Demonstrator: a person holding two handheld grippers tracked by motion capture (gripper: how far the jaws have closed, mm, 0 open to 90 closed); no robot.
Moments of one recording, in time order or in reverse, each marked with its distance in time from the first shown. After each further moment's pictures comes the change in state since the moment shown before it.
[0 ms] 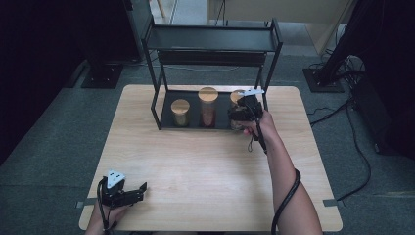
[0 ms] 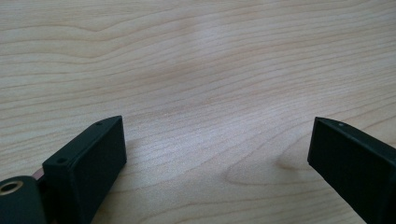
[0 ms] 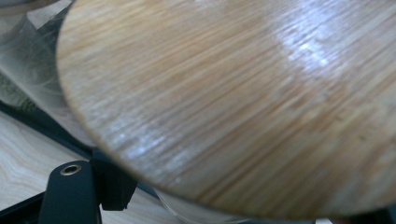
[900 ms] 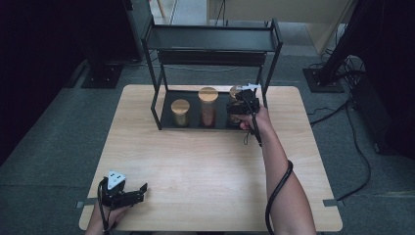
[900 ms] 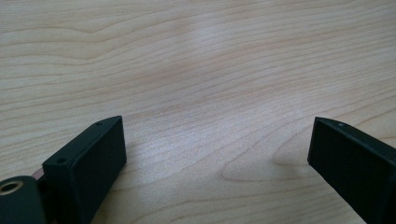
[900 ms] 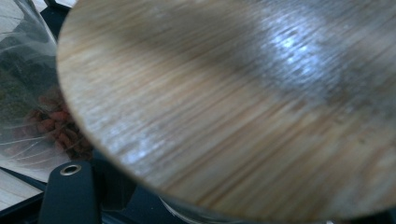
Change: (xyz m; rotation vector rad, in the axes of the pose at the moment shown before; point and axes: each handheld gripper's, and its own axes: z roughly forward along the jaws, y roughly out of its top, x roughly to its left) left arm -0.001 -0.001 -0.001 -0.001 -0.007 0.015; right arm -0.008 0.010 0.029 0.014 -0.030 0.045
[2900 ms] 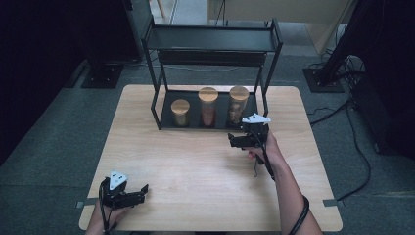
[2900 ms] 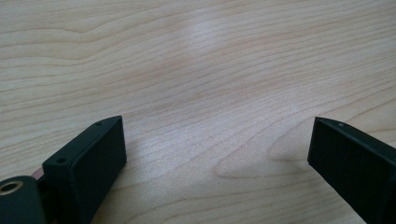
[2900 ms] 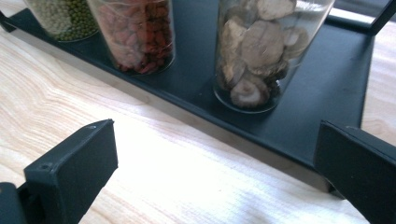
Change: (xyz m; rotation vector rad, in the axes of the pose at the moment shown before) left arm -0.003 0.000 0.001 0.015 -0.005 0.031; right arm 0.013 -0.092 -0.048 -0.052 0.112 -0.059
